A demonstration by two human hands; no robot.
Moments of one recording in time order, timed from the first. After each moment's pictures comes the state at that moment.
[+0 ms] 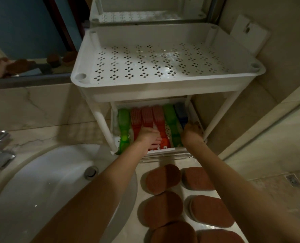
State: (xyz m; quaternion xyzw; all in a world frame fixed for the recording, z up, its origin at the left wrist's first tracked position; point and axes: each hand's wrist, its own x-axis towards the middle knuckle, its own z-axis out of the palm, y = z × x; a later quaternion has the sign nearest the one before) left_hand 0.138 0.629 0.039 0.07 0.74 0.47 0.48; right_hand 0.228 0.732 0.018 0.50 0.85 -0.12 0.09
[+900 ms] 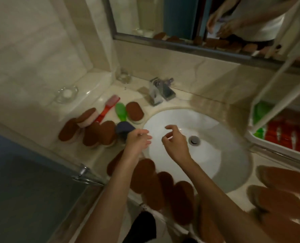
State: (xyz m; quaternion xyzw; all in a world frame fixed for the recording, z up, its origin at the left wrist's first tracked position) left_hand 0.097 0.194 0.068 -0.16 0.74 0.62 0.20; right_hand 0.127 0.312 0.055 0.17 0.85 -0.49 0.03
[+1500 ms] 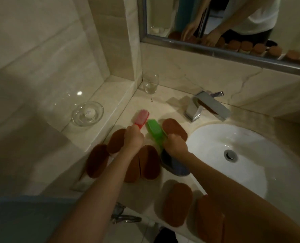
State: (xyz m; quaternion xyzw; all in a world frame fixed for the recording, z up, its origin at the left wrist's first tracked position) left_hand -0.106 0.045 0.026 -0.04 0.95 0.26 0.17; right_hand -0.053 0.169 0.009 0.19 0.93 -0.28 0.16
